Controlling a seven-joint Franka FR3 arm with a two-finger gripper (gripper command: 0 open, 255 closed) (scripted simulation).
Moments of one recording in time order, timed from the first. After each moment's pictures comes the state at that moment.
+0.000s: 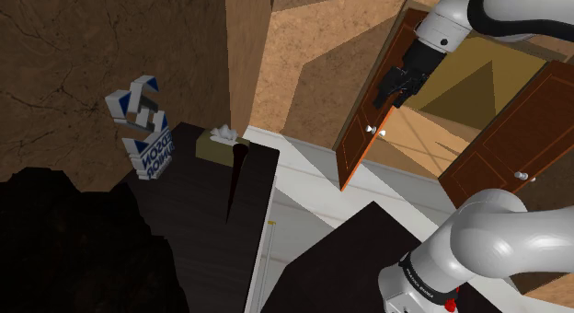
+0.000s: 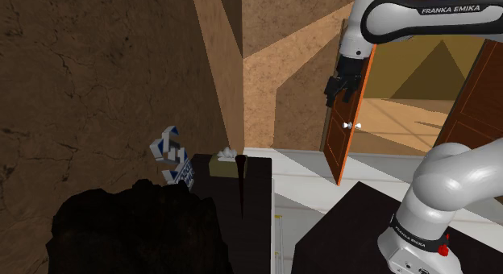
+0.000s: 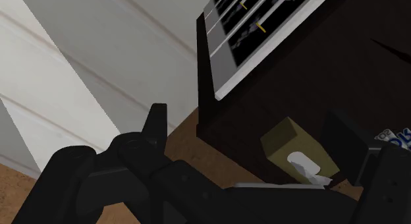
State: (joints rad) arm 0.00 -0.82 -0.04 -2.41 -0.03 1.71 0.11
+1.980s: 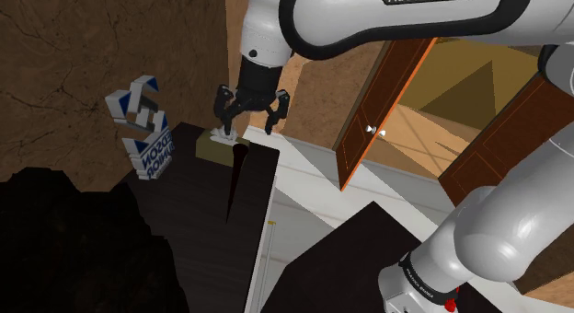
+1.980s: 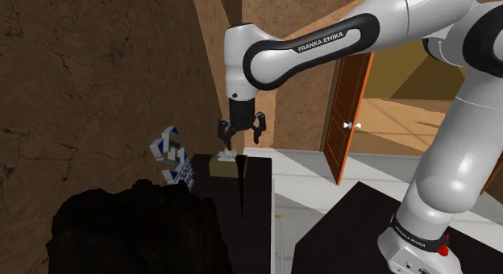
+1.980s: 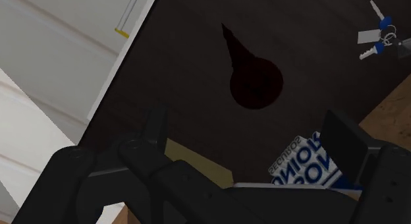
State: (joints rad) arm 0.11 -0.03 0.49 -1.95 0.01 1.92 0.88
